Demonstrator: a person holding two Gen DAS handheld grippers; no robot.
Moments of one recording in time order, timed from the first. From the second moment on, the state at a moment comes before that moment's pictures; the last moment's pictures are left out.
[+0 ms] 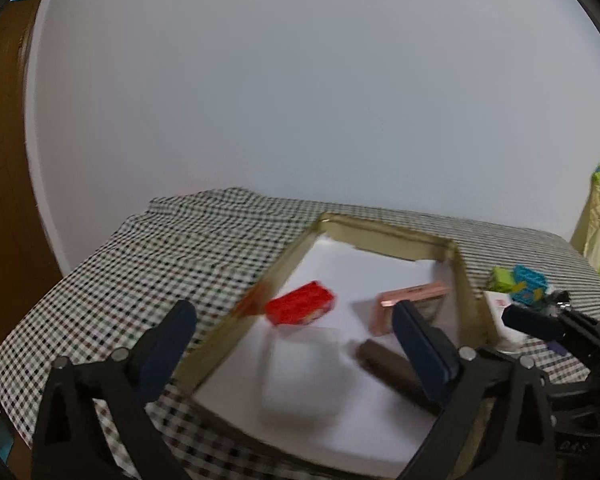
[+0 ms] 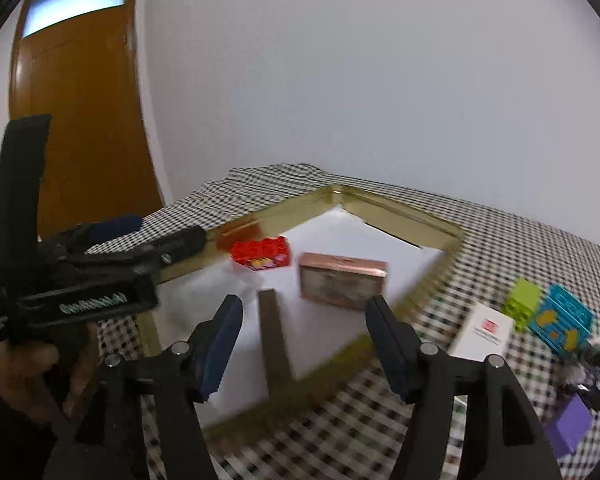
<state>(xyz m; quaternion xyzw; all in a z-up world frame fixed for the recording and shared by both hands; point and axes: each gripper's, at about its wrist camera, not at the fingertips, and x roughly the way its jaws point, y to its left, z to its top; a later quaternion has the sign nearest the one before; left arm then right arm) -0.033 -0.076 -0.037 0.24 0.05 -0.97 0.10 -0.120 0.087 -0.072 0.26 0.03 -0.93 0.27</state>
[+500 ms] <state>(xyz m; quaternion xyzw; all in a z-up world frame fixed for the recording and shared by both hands) -0.040 0.060 -0.028 0.26 -0.02 -0.97 -0.03 -0.102 0.234 -0.077 0.29 -0.04 -0.95 0.12</state>
